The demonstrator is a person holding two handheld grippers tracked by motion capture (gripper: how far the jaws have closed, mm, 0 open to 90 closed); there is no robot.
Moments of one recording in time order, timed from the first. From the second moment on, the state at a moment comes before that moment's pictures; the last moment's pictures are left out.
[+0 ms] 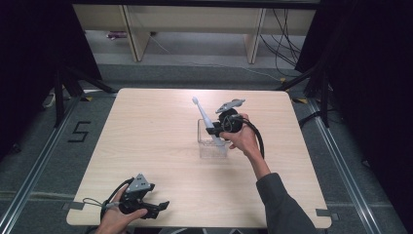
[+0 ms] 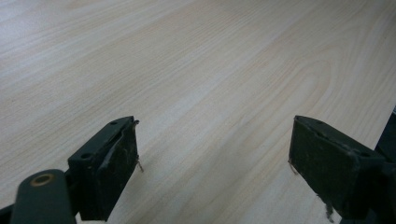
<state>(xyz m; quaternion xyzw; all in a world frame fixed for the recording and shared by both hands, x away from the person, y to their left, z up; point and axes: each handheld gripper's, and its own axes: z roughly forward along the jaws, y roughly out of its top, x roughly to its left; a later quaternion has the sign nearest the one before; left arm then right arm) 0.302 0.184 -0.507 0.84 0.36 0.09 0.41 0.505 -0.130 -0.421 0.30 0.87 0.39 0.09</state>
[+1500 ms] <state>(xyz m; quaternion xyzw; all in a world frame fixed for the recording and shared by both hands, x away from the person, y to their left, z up) 0.302 0.183 -0.508 0.83 0.36 0.09 0.41 0.506 -0.125 -0.428 0.31 0.88 0.34 0.08</state>
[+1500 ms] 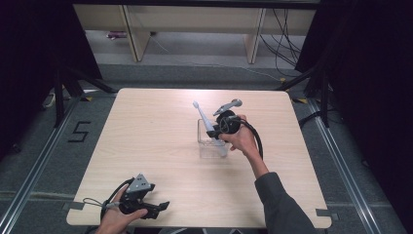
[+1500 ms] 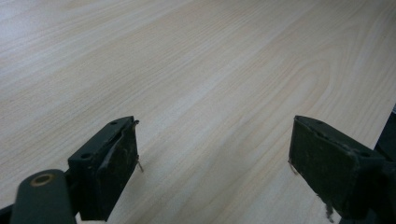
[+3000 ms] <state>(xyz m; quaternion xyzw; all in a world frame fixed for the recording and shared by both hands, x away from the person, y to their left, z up) 0.302 0.183 -0.508 0.83 0.36 0.09 0.41 0.484 -0.146 -0.395 0.31 0.86 0.40 0.11</state>
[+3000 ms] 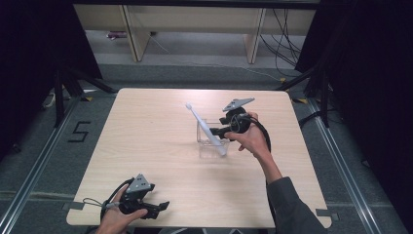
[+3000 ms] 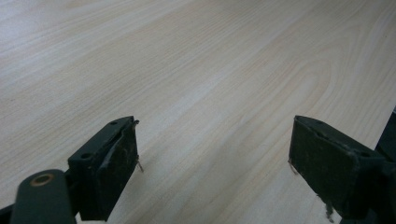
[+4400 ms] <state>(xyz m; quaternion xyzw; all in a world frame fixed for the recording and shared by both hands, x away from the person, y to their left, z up) 0.302 0.184 -0.507 0.84 0.36 0.09 0.40 0.441 -0.189 -0.388 0.32 0.83 0.44 0.14</state>
